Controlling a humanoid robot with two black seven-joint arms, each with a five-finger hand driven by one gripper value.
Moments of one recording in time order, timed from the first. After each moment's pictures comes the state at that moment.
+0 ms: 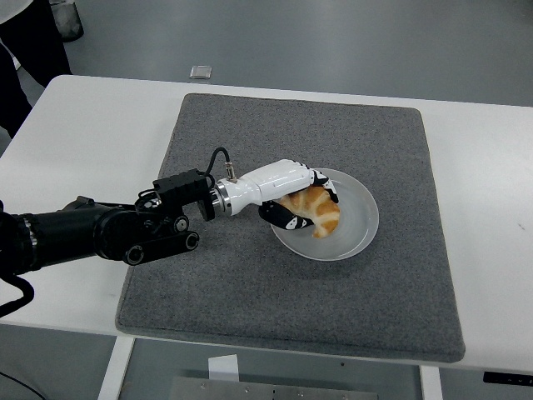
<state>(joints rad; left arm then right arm) -1.02 0.21 0.08 -0.93 1.21 0.38 -0.49 0.06 0.00 -0.16 0.12 0.08 -0.19 -0.03</state>
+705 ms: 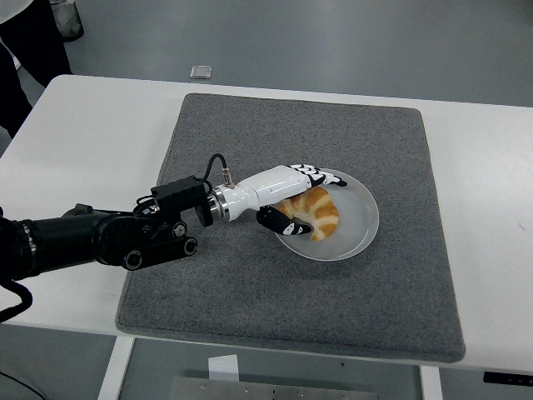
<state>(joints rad) -0.99 0.22 0.06 -0.93 1.15 0.38 -0.49 0.06 0.00 -0.16 0.12 0.08 -0.20 -0.03</state>
